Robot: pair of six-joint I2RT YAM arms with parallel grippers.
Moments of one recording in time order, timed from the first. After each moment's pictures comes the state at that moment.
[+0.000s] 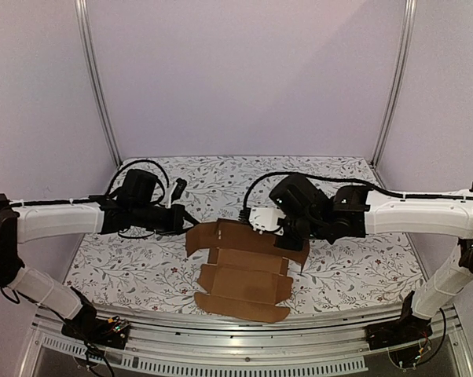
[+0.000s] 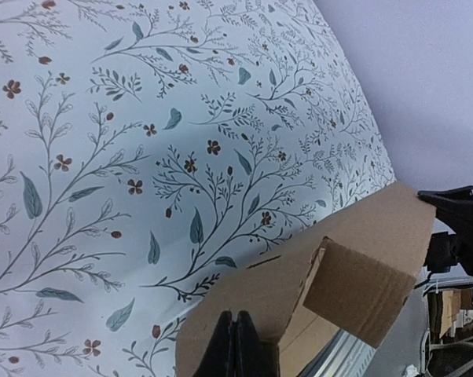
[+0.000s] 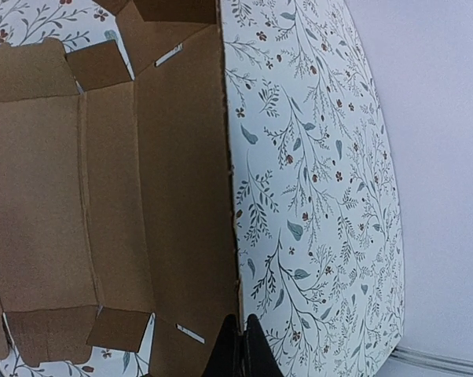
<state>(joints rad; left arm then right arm) -0.58 1.39 0.77 -0.07 0.43 -0.53 1.09 1.55 1.20 -0.51 0.39 -0.50</state>
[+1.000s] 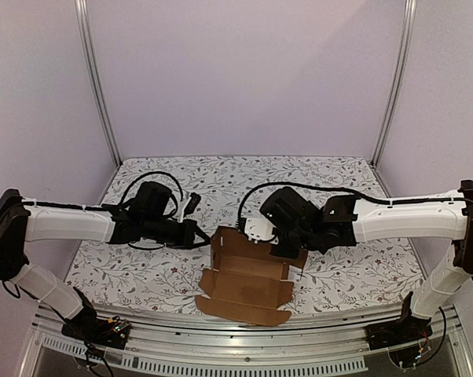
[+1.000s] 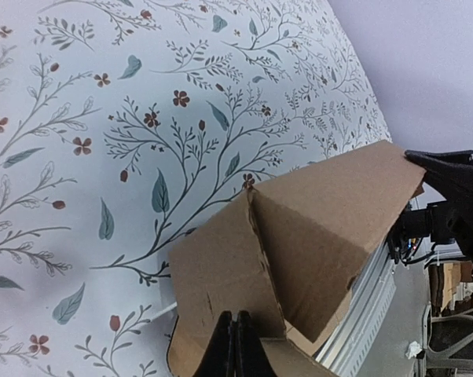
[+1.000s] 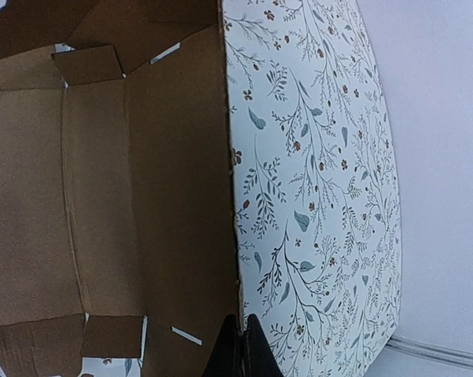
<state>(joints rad) -0.69 1.45 0.72 0.01 0.43 -0.56 1.12 1.61 1.18 -0.49 0.47 -0.47</state>
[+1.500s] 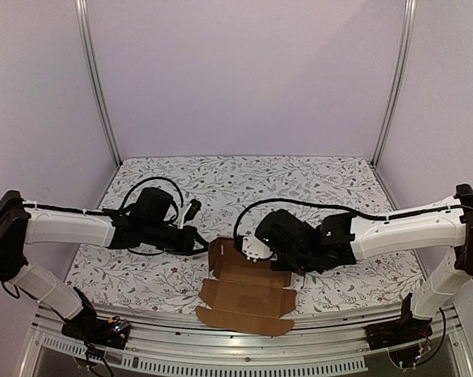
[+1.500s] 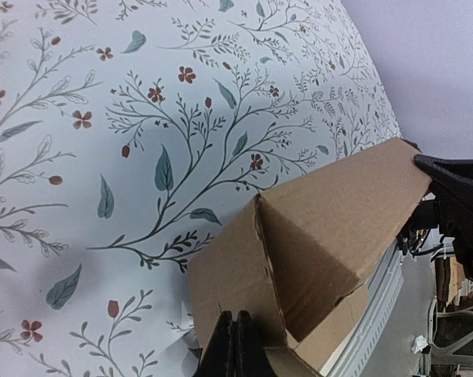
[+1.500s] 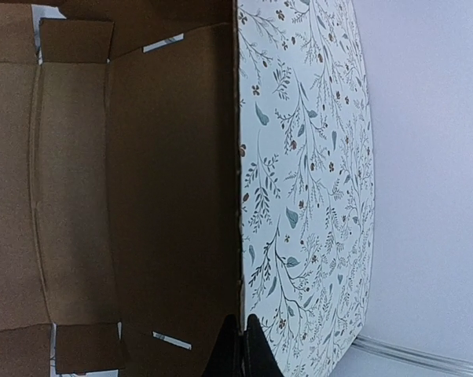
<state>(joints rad) -0.72 1.45 0.69 0.01 0.41 -0.56 1.22 1.61 1.10 -0.42 0.61 -0.53</state>
